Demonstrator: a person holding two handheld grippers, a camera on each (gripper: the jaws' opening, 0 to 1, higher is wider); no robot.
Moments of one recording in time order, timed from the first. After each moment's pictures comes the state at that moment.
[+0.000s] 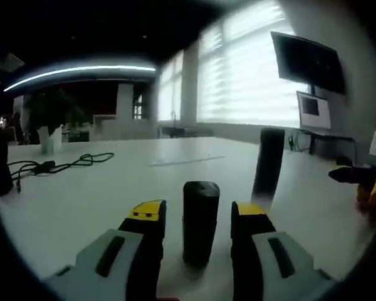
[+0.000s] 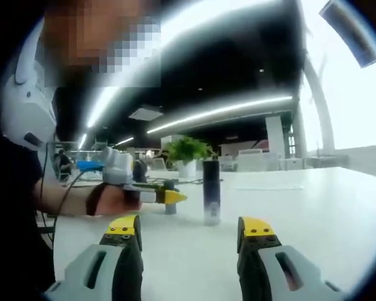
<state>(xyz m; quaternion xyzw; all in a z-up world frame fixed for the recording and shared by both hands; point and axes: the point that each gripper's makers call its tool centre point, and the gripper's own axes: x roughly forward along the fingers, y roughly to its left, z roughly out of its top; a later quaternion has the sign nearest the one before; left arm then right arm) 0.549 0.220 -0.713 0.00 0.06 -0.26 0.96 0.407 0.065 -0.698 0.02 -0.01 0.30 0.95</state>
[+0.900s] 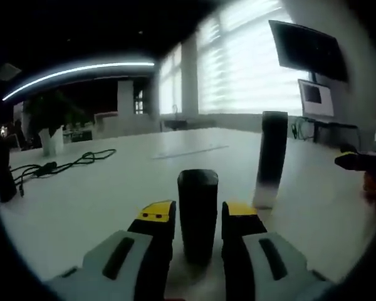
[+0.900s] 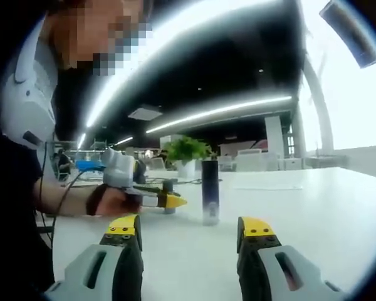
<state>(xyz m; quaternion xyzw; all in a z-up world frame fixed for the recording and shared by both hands) 0.553 0.219 -0.726 0.04 0.08 -0.25 0.96 0.408 0.064 -0.698 0.02 -0.01 0.30 0.95</state>
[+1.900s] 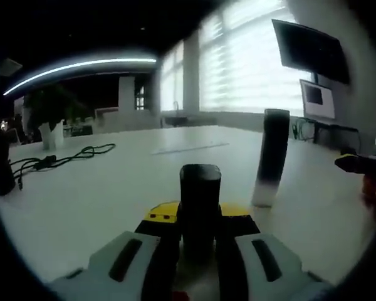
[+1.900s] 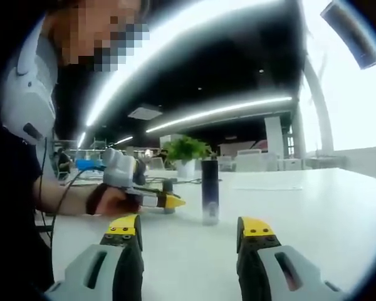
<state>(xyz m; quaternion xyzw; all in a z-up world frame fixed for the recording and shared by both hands) 0.551 0.219 -0.731 0.02 0.09 -0.25 0.96 0.408 0.064 -0.698 0.02 -0.01 0.30 0.95</state>
